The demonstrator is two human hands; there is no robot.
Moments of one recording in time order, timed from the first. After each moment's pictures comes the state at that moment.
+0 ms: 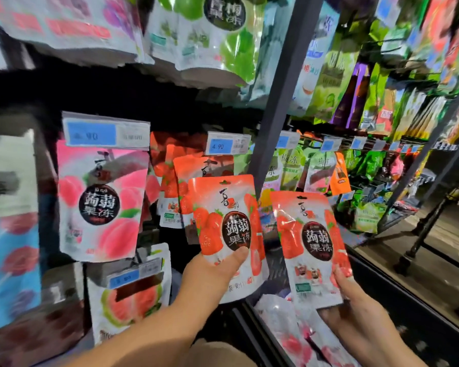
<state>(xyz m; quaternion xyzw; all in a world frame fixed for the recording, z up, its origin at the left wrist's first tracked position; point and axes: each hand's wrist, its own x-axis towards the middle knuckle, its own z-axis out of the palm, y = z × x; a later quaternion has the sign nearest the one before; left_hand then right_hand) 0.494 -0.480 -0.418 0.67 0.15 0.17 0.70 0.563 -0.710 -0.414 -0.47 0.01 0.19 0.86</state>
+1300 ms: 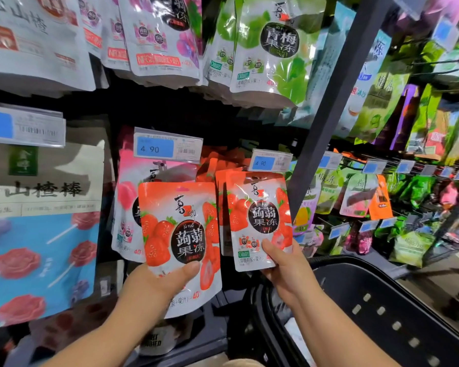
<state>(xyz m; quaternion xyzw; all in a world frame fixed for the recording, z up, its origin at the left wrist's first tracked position) 0.420 -0.381 -0.426 0.68 0.26 0.26 0.63 0.607 -0.548 -0.420 -0.57 -0.16 0.21 0.78</state>
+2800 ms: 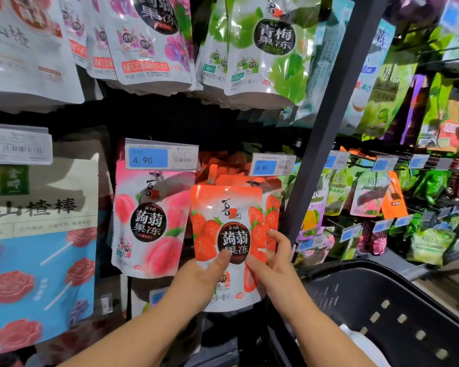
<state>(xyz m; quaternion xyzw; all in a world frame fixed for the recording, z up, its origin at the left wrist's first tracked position) 0.488 -0.392 -0.422 0.78 0.21 0.18 0.56 0.592 -0.529 -0.428 -0.71 -0.29 0.12 0.63</state>
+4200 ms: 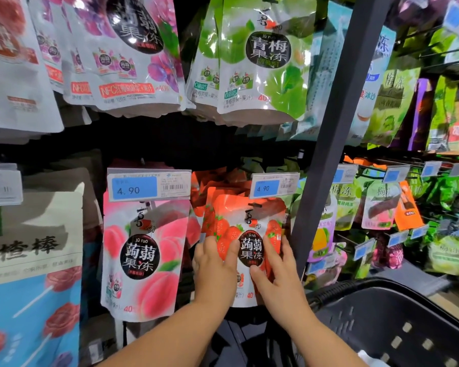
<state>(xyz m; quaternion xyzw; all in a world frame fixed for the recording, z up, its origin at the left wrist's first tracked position) 0.571 -0.388 -0.410 0.77 0.29 0.30 0.49 0.632 -0.508 -0.427 -0.83 -0.32 -0.04 0.46</state>
